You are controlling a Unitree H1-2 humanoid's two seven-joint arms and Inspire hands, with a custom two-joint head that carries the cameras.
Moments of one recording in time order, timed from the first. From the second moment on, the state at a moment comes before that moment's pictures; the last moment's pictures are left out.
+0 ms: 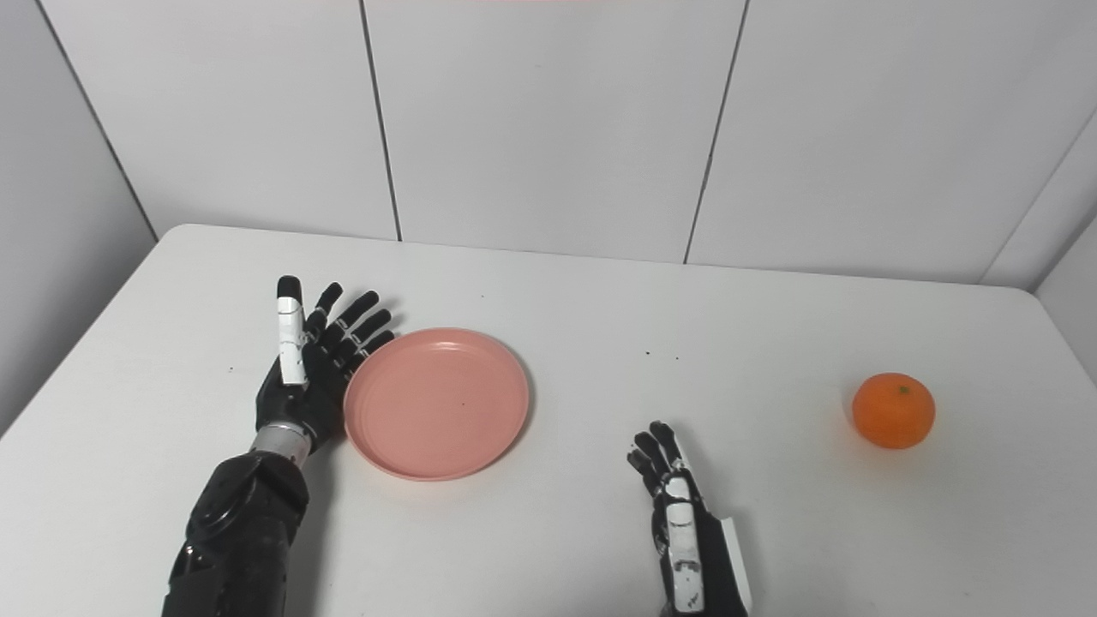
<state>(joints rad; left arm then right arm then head) -0.32 -0.05 0.22 0.04 -0.42 0.35 0.02 0.23 0.07 0.20 -0.26 0.10 0.01 -0.02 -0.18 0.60</state>
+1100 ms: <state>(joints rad) -0.29 -0.11 0.16 0.04 -0.44 0.35 -0.03 0.23 0.09 0.29 -0.24 0.04 -0.01 -0.12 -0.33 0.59</state>
